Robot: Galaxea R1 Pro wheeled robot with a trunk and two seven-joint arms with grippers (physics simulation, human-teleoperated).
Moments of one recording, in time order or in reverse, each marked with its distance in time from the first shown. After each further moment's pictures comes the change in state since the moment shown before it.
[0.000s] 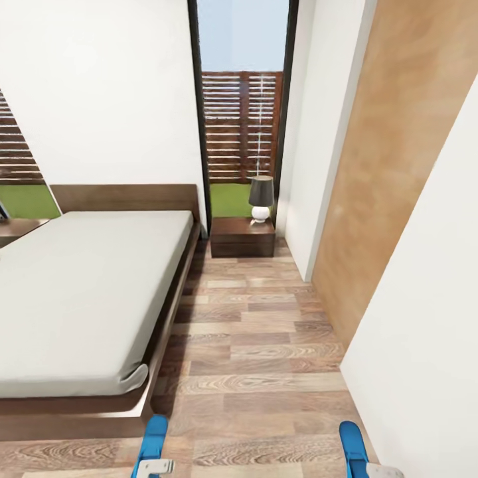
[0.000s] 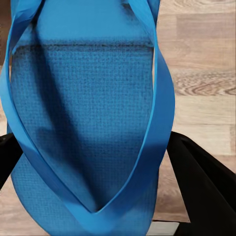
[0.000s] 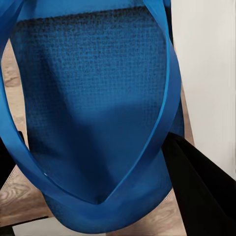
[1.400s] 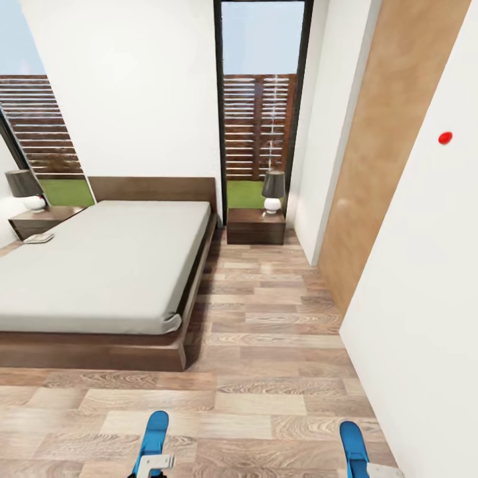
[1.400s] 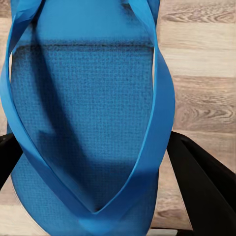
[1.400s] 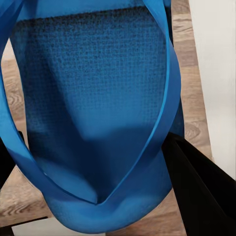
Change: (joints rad) left arm 0.000 0.004 -0.001 -0.026 -0.002 0.001 0.001; right arm 0.000 -0.002 -0.001 0.000 0.000 0.000 0.000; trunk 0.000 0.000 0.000
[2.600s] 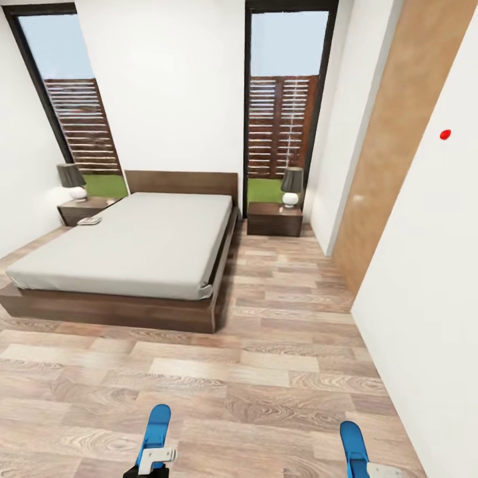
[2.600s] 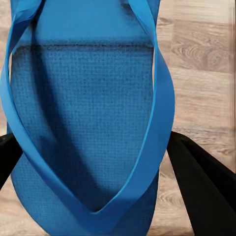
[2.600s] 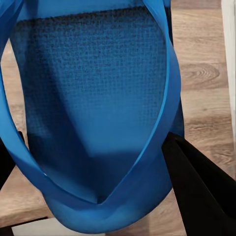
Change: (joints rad) left arm 0.000 0.003 -0.001 -0.039 -0.001 0.001 -0.001; right arm 0.000 0.000 0.000 -0.001 0.000 0.000 0.000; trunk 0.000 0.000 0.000
